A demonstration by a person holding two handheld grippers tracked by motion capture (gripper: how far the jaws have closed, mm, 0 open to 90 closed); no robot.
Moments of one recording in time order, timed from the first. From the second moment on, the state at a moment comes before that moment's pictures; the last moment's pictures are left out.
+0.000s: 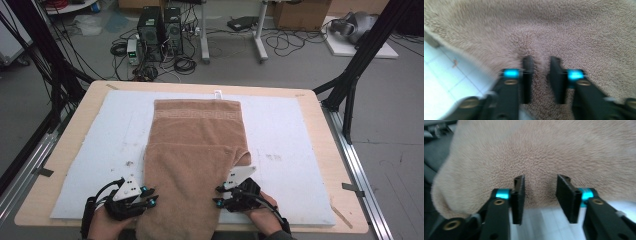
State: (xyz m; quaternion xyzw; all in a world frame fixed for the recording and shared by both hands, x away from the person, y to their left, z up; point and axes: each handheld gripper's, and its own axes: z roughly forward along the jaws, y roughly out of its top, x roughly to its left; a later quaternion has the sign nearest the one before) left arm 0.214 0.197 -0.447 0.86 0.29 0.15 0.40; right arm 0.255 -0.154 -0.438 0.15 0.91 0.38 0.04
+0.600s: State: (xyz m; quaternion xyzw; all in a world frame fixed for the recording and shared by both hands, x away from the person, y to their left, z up) left arm 0.265 0.209 -0.386 0.81 0.34 0.20 0.44; right arm 0.300 -0.149 -0.363 0.14 0.89 0.42 0.09
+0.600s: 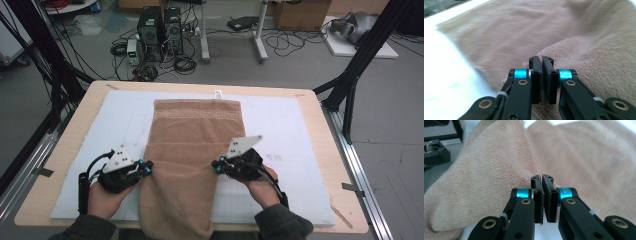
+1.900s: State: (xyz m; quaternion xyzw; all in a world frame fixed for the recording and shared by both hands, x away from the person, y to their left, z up) left arm 0.259 0.208 -0.445 0.84 0.33 0.15 0.41; right arm 0.318 -0.135 -0.434 0.19 0.91 0.35 0.08
